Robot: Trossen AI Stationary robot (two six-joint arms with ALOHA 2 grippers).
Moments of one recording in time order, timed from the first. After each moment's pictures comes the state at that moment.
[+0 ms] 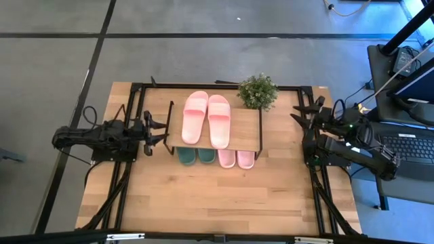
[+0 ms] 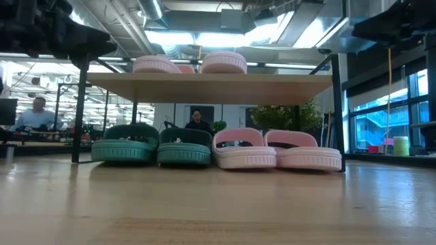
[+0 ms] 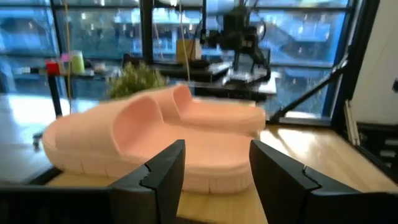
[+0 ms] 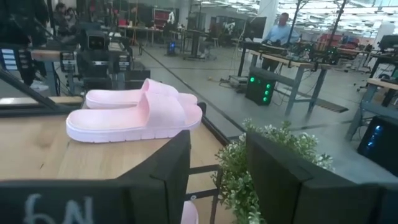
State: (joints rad) left arm -0.02 0.00 0.10 -0.05 -0.21 -0.04; right arm -0.44 0.05 0.45 -0.39 -0.03 -0.11
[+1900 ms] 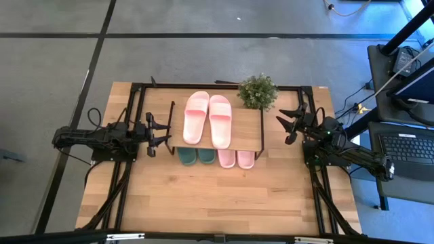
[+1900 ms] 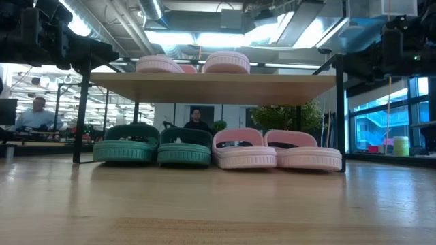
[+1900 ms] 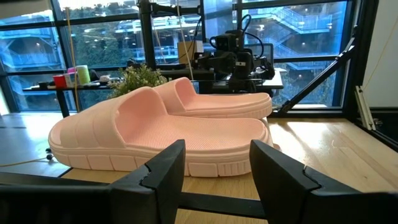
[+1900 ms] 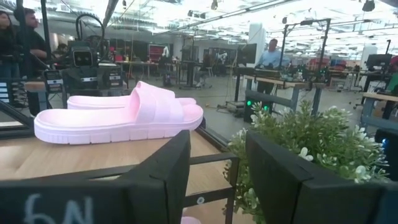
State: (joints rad) left arm -0.02 0.01 0.01 0.06 -0.22 0.06; right arm -0.44 0.00 0.01 0.15 -0.01 -0.05
